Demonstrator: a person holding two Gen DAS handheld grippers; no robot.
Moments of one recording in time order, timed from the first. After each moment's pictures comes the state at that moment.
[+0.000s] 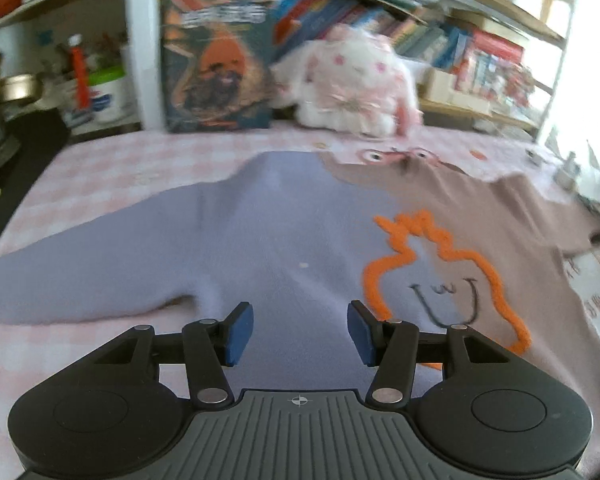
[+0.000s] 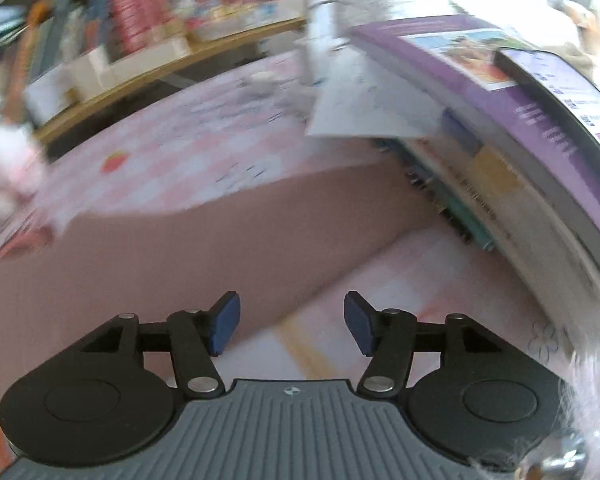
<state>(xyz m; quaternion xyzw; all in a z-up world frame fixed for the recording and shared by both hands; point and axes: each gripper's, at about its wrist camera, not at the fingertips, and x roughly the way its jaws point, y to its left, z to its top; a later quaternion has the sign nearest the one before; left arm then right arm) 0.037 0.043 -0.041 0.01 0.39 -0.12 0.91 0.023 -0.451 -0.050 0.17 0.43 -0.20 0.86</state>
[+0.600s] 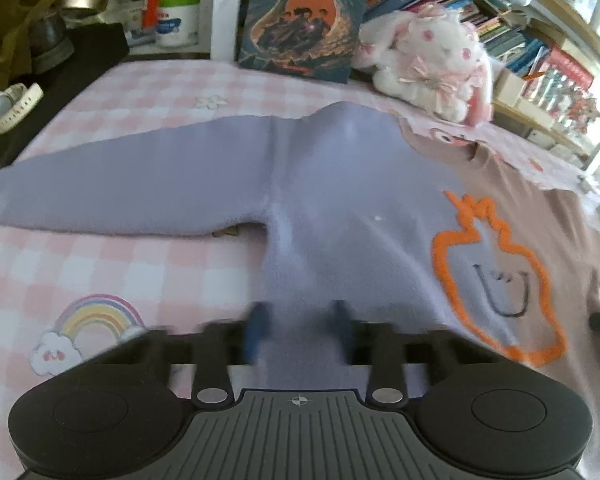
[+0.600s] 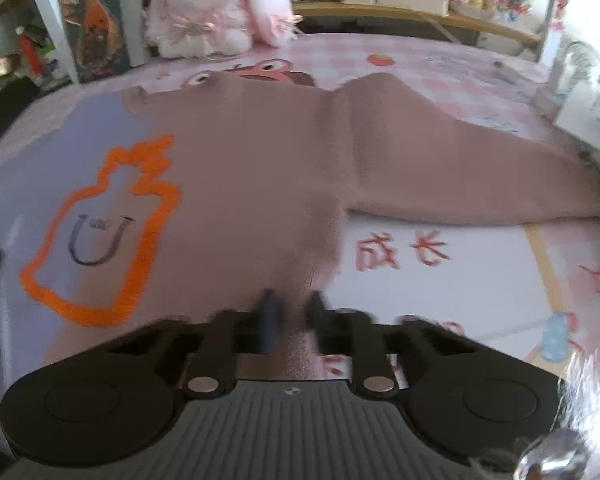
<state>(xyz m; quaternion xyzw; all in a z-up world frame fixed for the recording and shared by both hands) 0.045 0.070 -0.072 -0.06 0.44 -0.05 0.90 0.012 -0.301 -0.062 0.05 0.47 0.01 0.88</state>
